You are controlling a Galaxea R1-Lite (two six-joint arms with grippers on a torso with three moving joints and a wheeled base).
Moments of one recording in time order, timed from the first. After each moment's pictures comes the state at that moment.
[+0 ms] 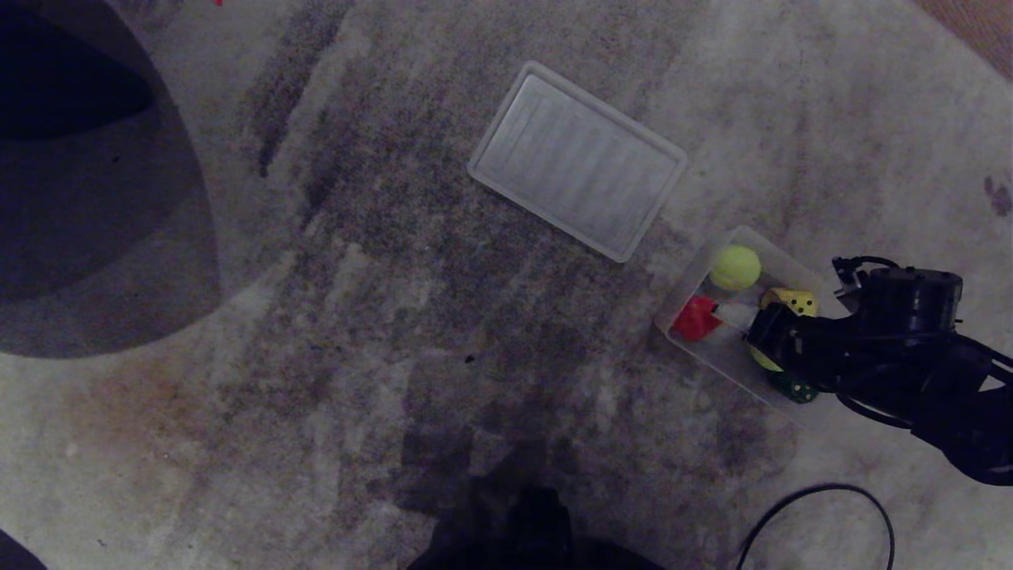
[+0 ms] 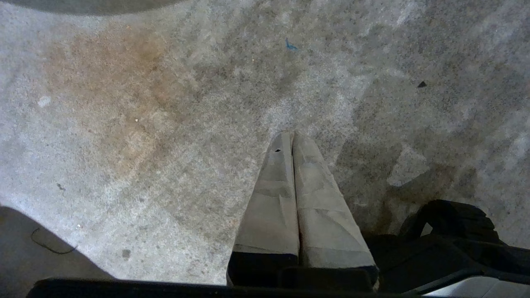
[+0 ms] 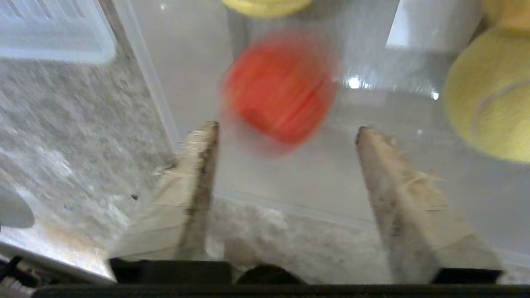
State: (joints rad) left arm 0.00 0.00 0.00 -0.01 0.07 -0.13; right arm 0.13 1.82 -0.59 -0.94 0.15 0.65
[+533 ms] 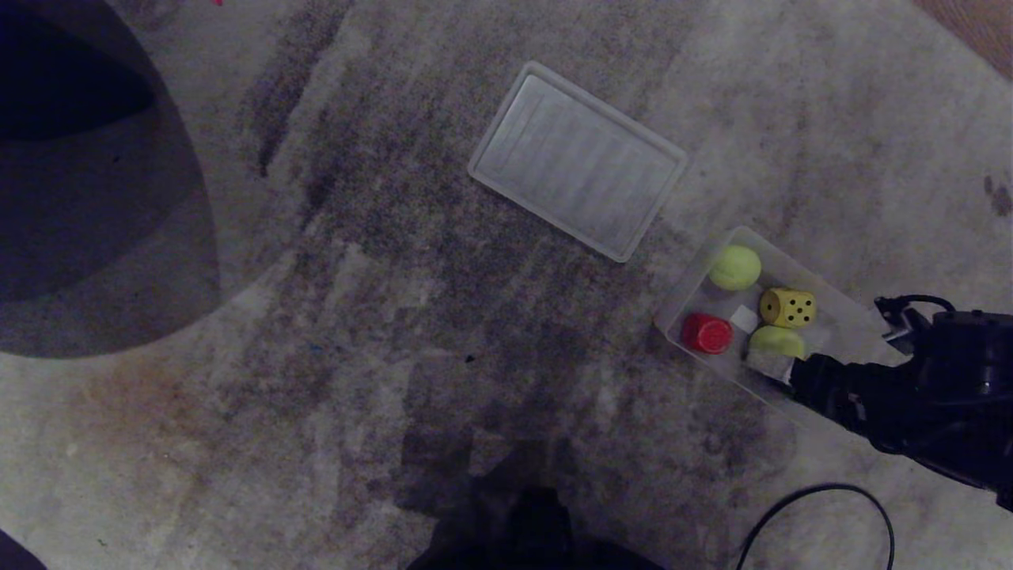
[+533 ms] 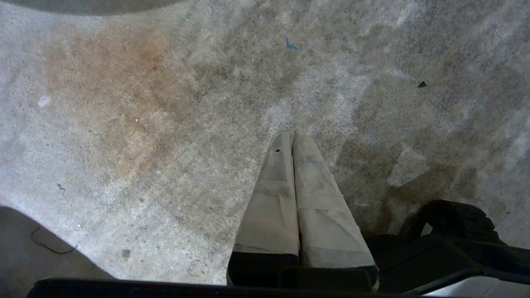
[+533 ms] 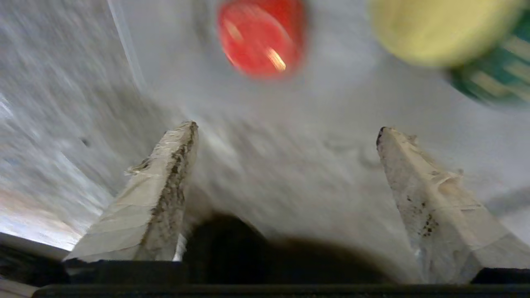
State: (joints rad) left arm 0.00 0.00 0.00 -0.01 0.07 -0.13; right arm 0.09 1.63 -0.35 -0.88 0.15 0.50
